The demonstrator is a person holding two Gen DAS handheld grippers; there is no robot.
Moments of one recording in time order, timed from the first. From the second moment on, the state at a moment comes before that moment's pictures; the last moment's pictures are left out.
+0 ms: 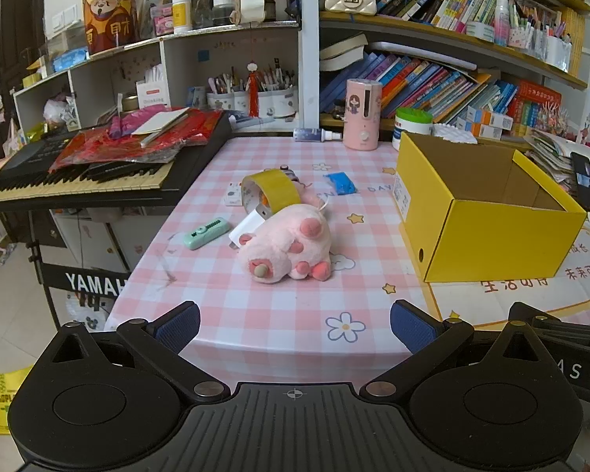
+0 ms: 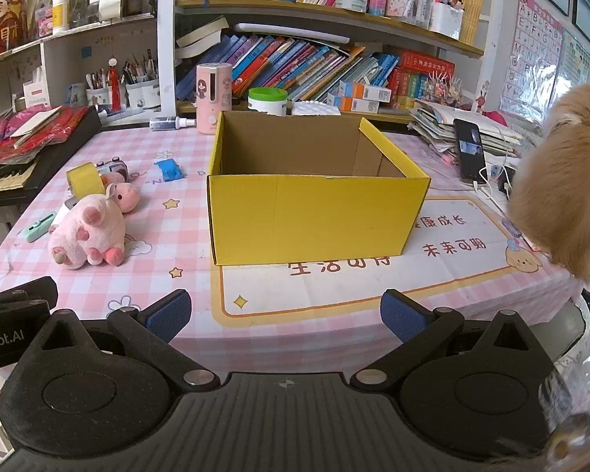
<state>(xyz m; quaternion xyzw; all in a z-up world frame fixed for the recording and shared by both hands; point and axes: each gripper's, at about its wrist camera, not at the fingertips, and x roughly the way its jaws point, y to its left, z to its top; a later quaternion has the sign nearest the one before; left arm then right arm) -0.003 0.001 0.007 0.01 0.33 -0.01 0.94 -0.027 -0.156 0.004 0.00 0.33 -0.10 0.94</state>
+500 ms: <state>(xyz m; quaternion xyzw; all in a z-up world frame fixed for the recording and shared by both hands) -0.003 0.001 0.007 0.01 0.33 0.00 0.94 -0.027 -0.156 0.004 0.00 0.32 -0.11 0.94</state>
